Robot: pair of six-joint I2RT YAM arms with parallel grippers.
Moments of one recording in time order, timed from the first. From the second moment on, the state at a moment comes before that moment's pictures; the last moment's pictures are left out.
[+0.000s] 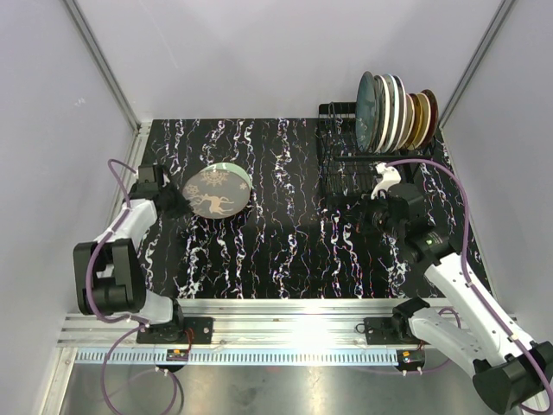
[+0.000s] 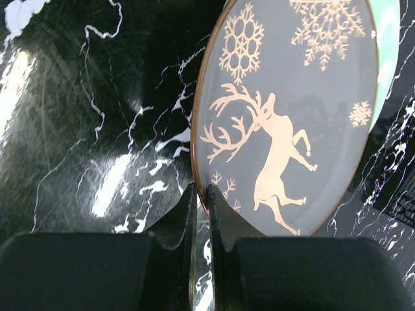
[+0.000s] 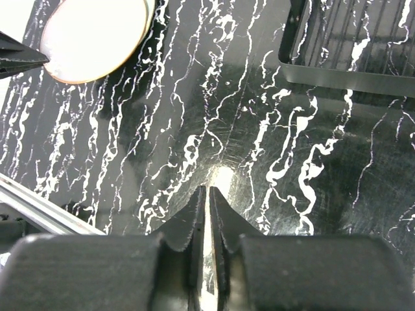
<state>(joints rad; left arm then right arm) 0.10 1.46 0.88 -0.36 0.16 -0.60 0.42 0.86 0.81 -0.45 -0.15 0.39</state>
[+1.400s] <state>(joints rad) 0.10 1.27 0.87 -0.35 0.24 -0.63 0.66 1.37 0.52 0.46 -0.09 1.39</state>
